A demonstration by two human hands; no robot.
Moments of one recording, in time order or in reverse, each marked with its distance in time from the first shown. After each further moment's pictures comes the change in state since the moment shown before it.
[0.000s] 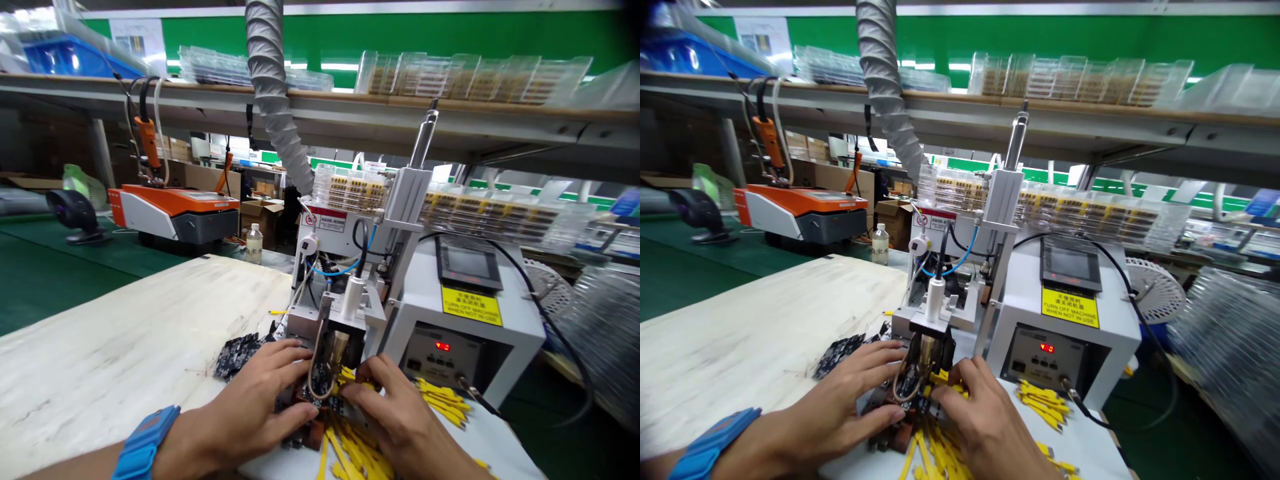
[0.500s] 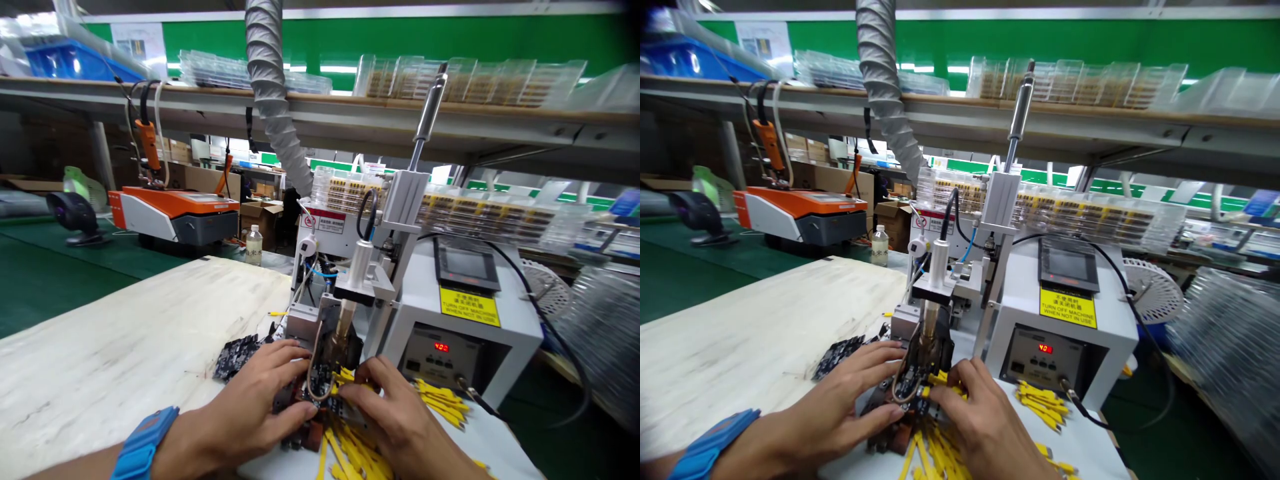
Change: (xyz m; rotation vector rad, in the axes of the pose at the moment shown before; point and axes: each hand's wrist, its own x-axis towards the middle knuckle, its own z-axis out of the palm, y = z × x) left_hand 0.000 0.004 -0.002 -0.009 0.086 0.019; right_hand -0.001 0.001 0.001 0.020 0.005 0.000
